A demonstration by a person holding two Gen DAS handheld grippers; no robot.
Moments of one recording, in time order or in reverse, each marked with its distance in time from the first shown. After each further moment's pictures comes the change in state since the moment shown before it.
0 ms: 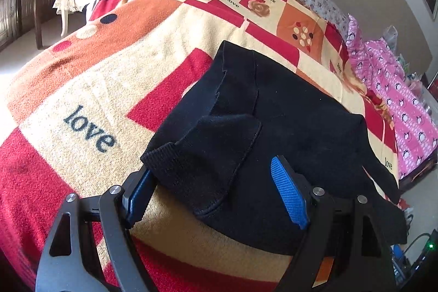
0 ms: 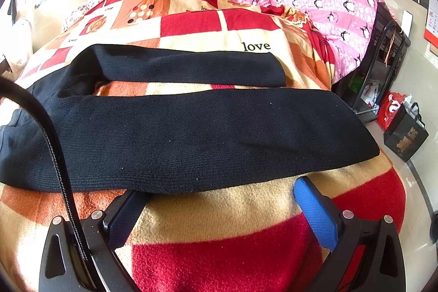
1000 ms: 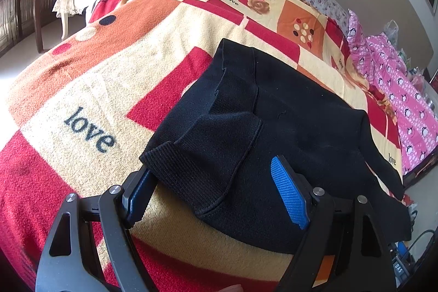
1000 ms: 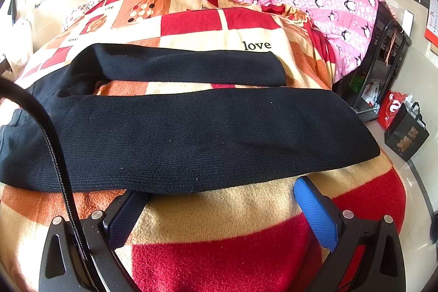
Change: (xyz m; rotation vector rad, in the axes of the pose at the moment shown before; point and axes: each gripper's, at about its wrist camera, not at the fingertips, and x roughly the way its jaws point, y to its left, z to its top) left arm 0.001 -0.003 -0.001 0.019 0.007 0.019; right arm 0.001 -0.001 0.000 0.000 0.004 -0.001
